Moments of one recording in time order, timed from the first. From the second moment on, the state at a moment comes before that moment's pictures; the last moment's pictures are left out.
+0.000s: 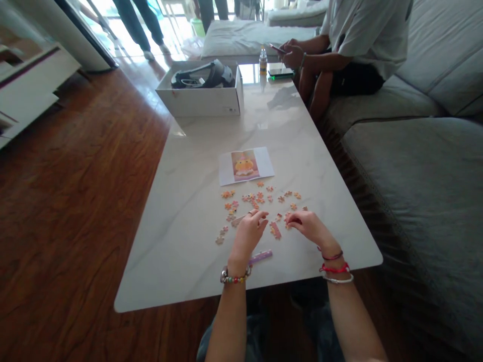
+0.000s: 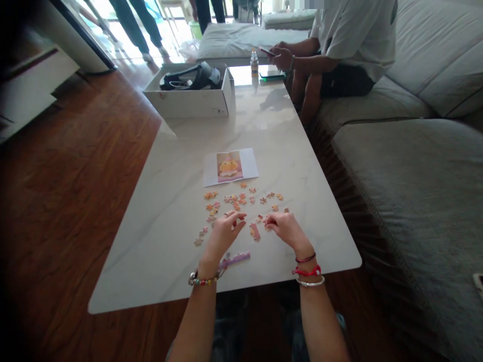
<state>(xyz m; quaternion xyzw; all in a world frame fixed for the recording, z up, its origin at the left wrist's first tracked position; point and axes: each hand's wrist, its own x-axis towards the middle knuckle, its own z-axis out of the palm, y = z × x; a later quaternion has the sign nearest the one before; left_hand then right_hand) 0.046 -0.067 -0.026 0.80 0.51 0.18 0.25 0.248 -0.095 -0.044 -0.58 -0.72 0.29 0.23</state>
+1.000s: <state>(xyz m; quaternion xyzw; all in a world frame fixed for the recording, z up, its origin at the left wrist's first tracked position) 0.057 -0.081 -0.042 0.81 0.54 0.07 0.24 0.221 -0.085 -0.068 -0.62 -0.75 0.16 0.18</state>
